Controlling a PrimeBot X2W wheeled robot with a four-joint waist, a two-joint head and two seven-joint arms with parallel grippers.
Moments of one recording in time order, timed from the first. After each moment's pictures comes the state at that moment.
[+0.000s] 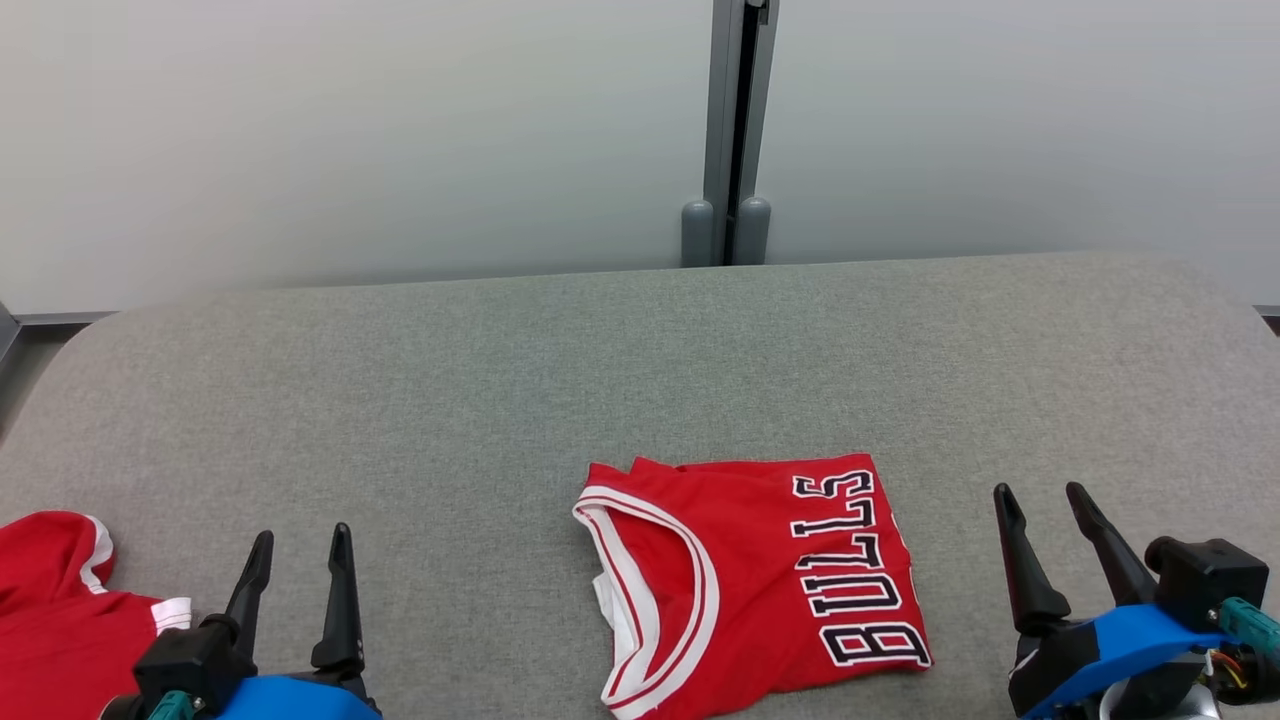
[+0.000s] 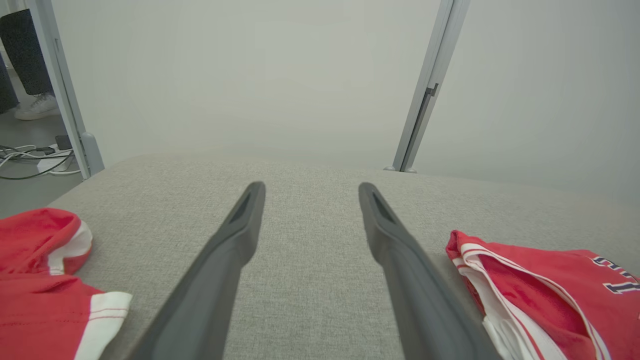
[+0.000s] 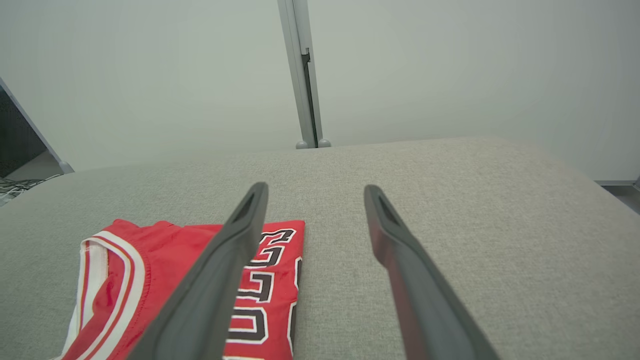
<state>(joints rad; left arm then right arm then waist) 0.02 0.16 -0.06 0.26 -0.30 -0.08 -0.23 -0.01 -0.06 -0.07 0.11 0.20 0.13 -0.01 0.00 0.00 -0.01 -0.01</state>
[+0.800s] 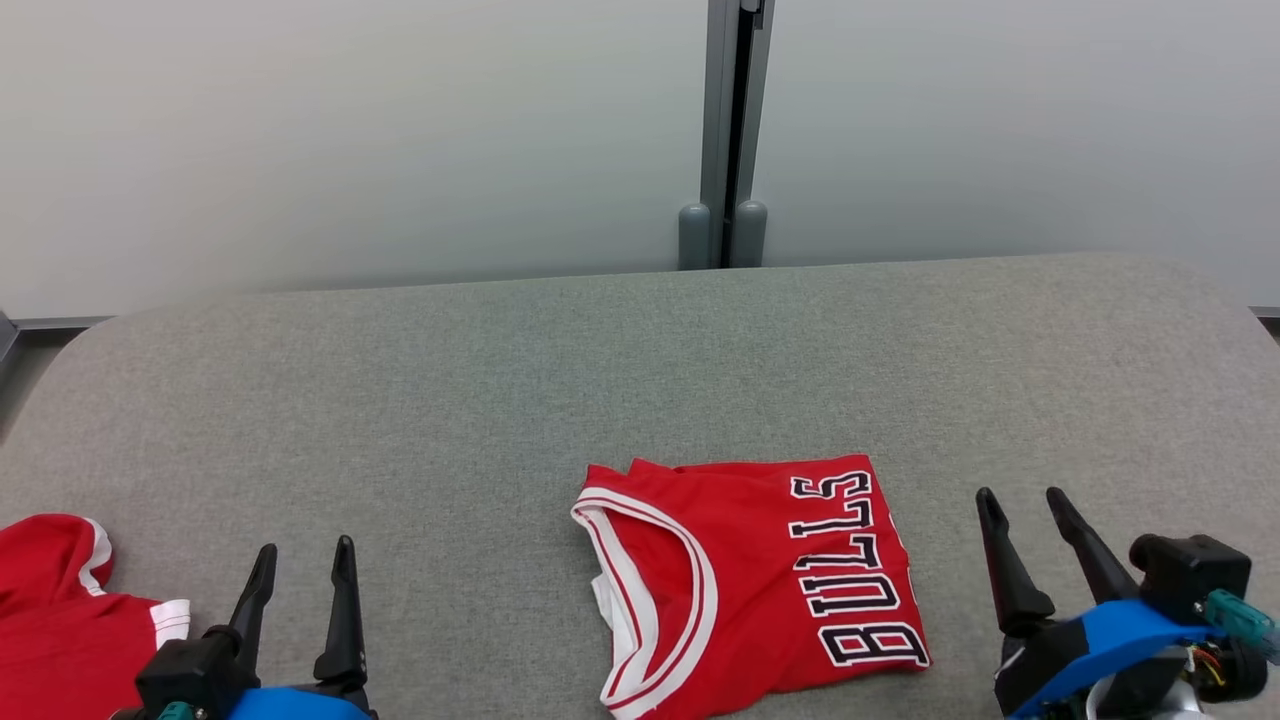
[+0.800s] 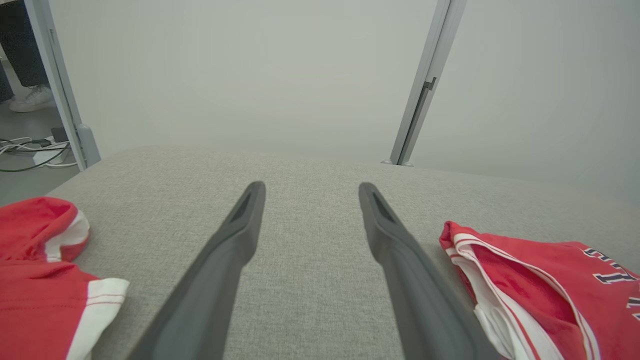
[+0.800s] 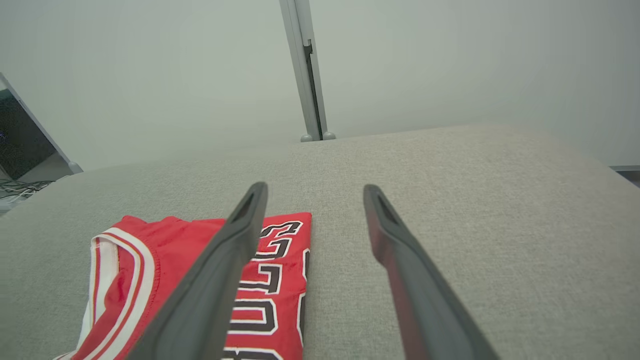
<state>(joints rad) 0.05 0.17 -0.08 0.24 -0.33 -0.07 -0.21 -0.02 -0.06 -0.06 0.13 0.23 0.13 0.00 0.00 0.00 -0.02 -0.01</state>
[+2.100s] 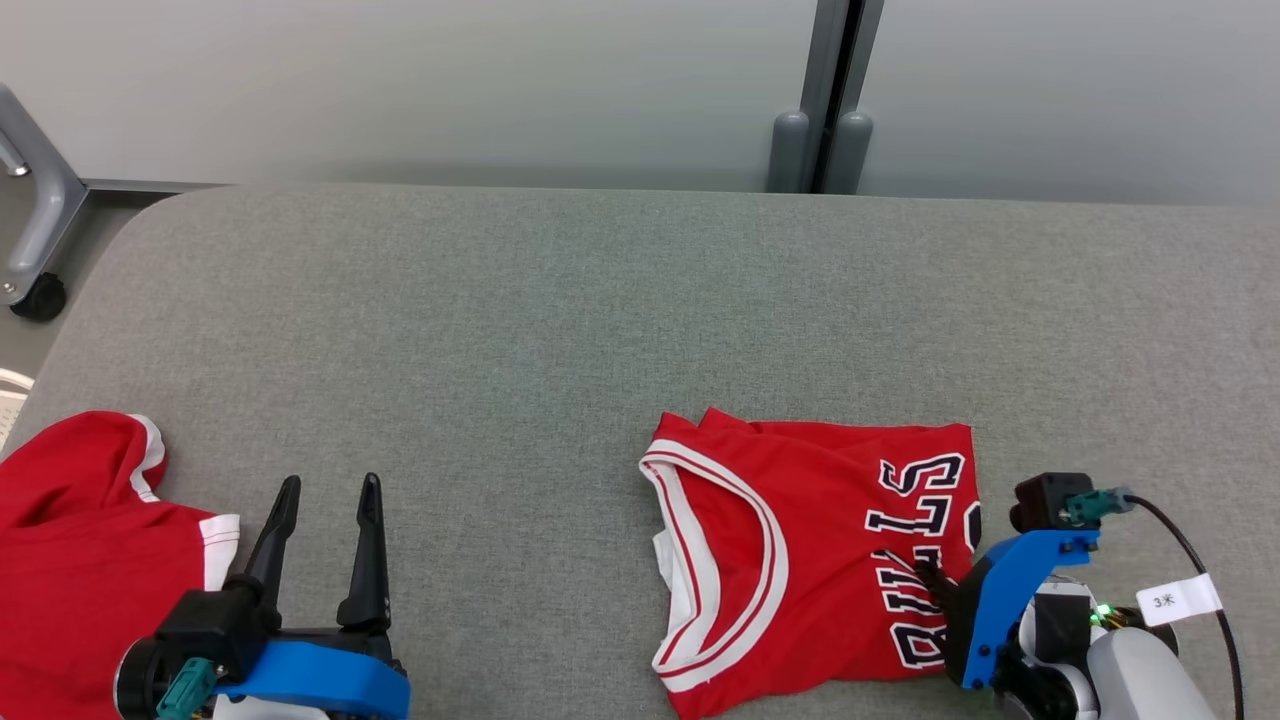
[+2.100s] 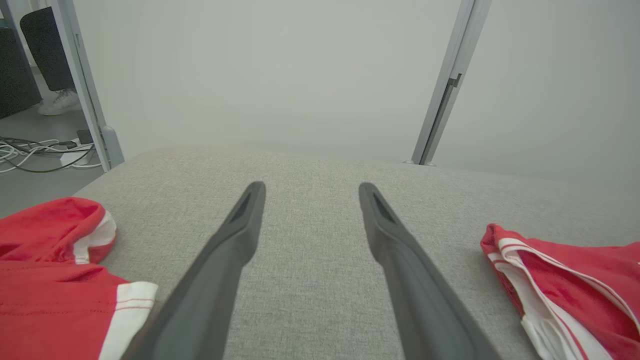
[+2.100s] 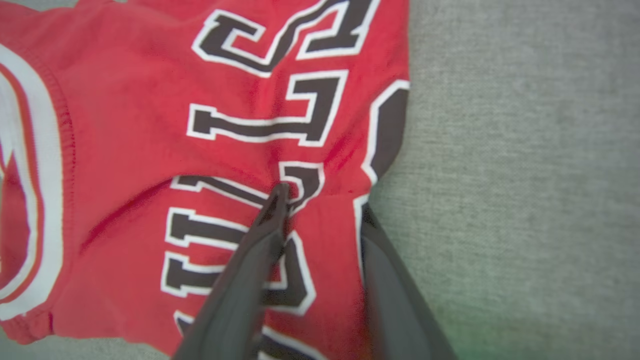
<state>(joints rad) -0.03 0.17 -0.13 0.22 -0.31 -0.06 -0.25 -0.26 -0.06 -0.01 0.51 0.32 0.13 0.52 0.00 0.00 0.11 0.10</state>
